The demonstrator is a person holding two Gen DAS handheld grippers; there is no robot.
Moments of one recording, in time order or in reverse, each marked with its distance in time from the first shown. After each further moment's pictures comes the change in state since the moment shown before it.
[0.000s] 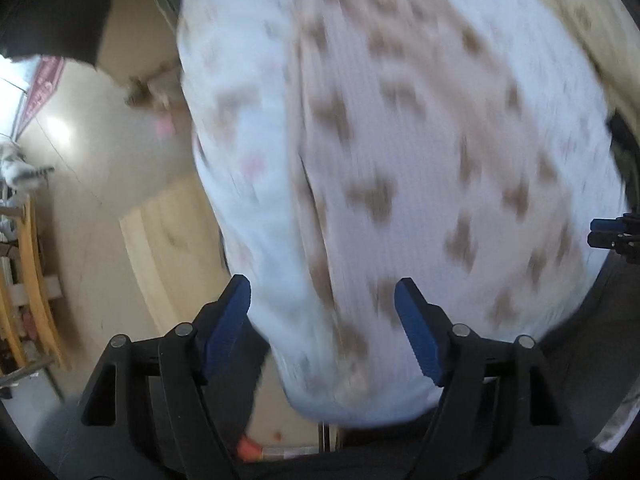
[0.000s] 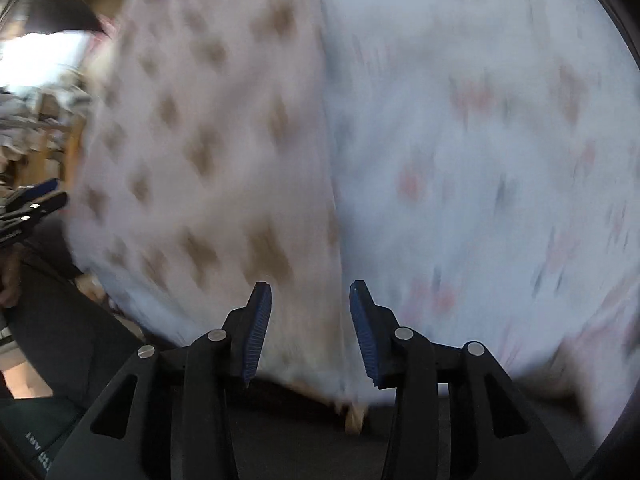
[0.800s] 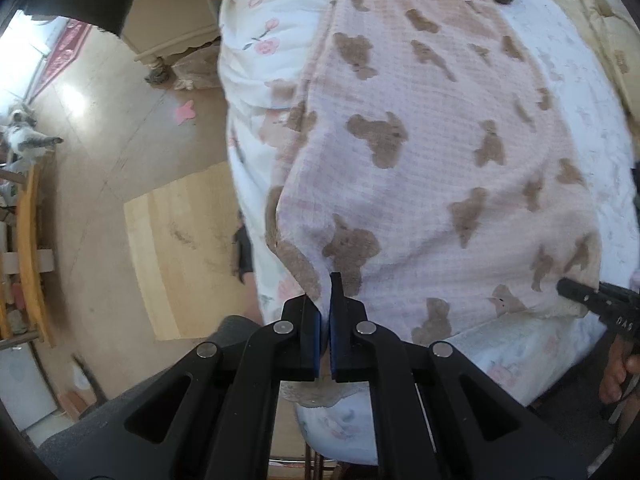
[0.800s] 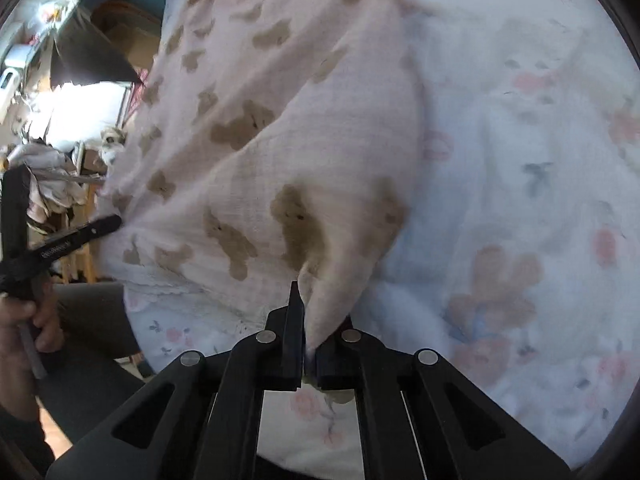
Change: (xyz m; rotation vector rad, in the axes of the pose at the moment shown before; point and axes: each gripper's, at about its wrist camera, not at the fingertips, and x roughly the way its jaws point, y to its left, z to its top) left arm 0.041 0.046 0.000 -0.120 0.016 -0.027; right arm 0.073 0.062 -0.002 0.093 -0.174 0.206
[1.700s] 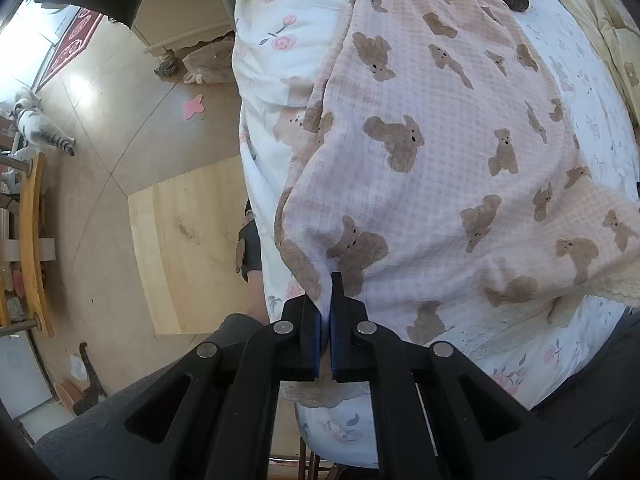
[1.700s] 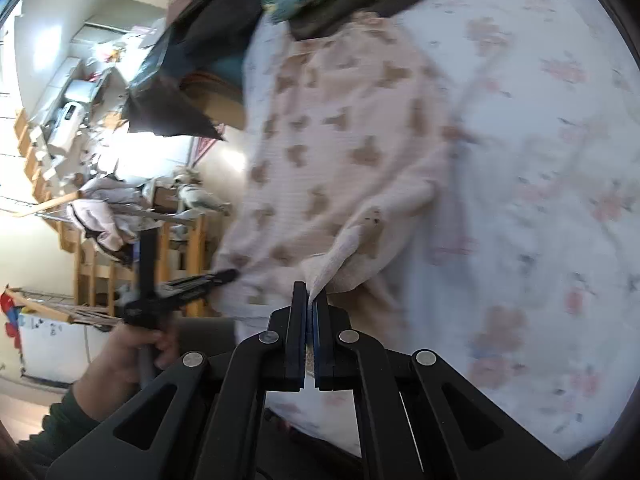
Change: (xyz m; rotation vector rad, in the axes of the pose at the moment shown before) left arm 0.008 0.009 0.003 -0.041 -0.002 0.052; right arm -0.088 0.006 0.026 0.014 -0.138 0.231
